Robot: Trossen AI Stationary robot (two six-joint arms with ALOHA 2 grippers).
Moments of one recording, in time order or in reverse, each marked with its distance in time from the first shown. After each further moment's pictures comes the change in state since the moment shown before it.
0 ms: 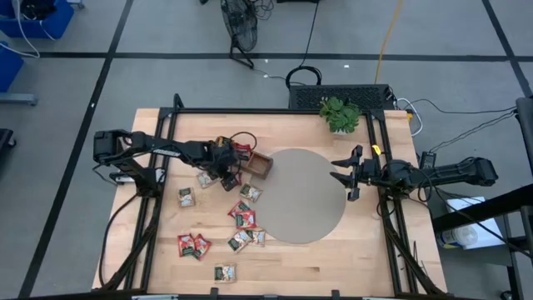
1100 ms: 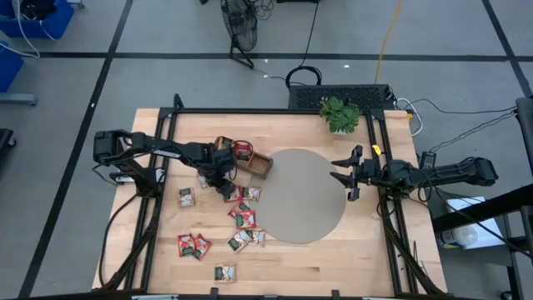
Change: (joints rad) left arm -0.024 -0.011 -0.002 -0.091 0.255 -0.226; right arm 0.000 0.000 0.000 0.000 0.000 0.000
